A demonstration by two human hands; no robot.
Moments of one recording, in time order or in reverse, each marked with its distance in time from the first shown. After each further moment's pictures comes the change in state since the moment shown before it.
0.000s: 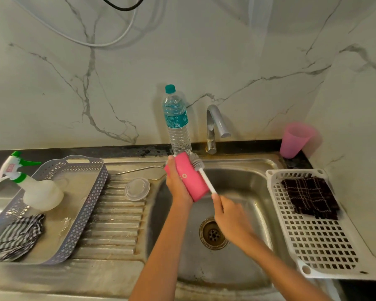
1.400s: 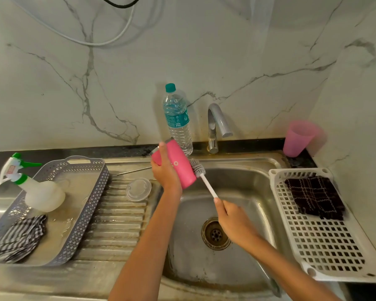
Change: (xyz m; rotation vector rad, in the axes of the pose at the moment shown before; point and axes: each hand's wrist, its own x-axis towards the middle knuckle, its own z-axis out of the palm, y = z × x) left_hand 0.011 0.042 0.009 0.123 0.118 0.284; right_hand 0.000 0.005 -0.002 0.041 -0.113 0.056
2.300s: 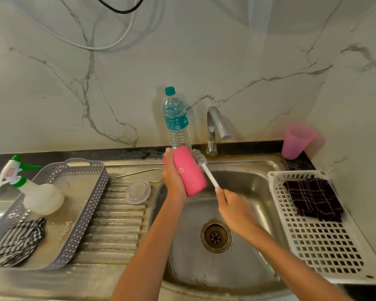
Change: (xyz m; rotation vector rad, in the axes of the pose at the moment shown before) left_hand -0.002 -0.019 -0.002 -0.052 -0.265 -0.236; right_hand 0.012 -0.020 -0.019 -0.063 0.070 -0.036
